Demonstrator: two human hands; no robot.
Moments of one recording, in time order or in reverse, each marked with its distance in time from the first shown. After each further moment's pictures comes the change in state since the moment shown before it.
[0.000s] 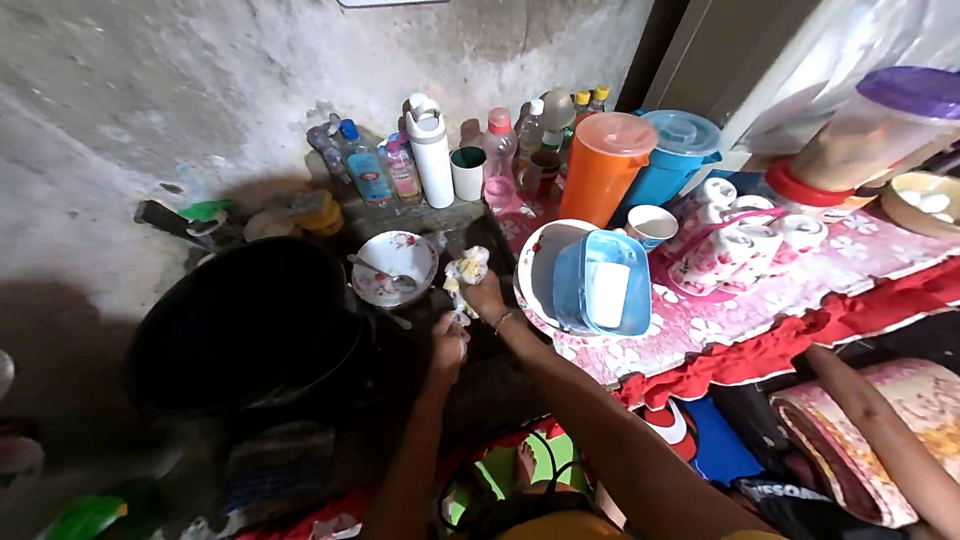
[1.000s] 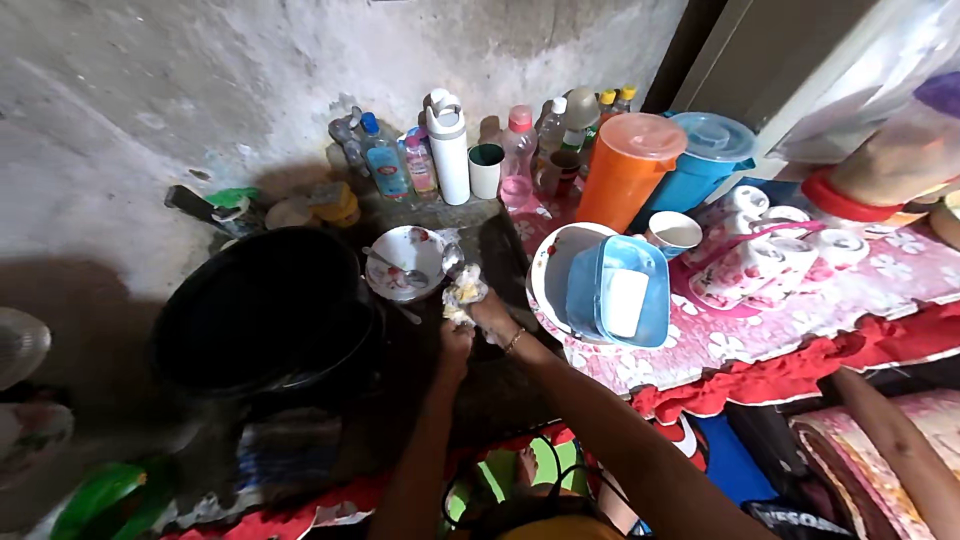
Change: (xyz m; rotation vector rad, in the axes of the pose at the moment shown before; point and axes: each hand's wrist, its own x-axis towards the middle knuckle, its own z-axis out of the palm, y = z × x) left_hand 0.010 -0.015 0.004 -0.053 0.111 0.018; right_hand -0.036 -0.018 0.003 0.286 -0.206 0.173
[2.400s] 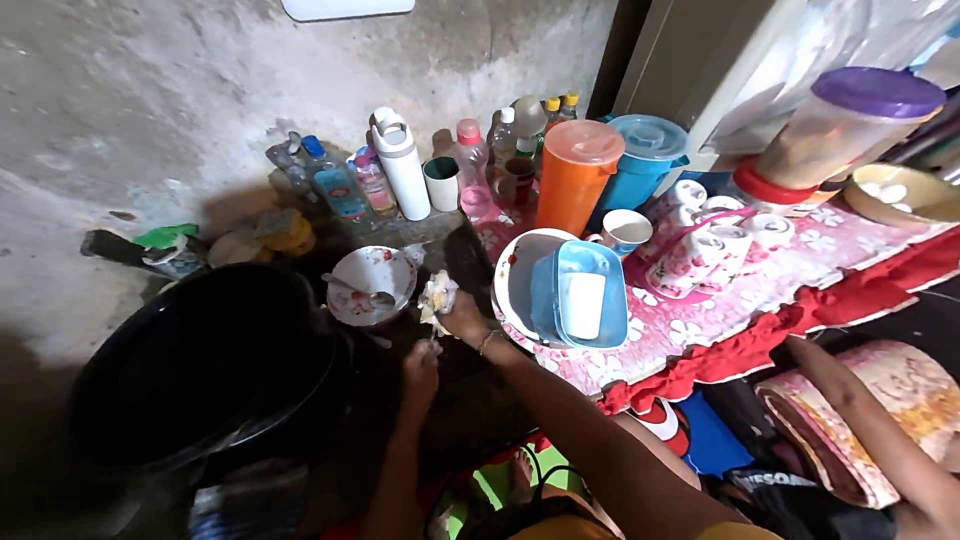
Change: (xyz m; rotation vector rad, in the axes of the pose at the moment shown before) left_hand -0.007 -0.003 -0.017 0.396 -0.091 0.236; right_hand 0.022 -0.004 -0.025 -0.513 0.015 -0.146
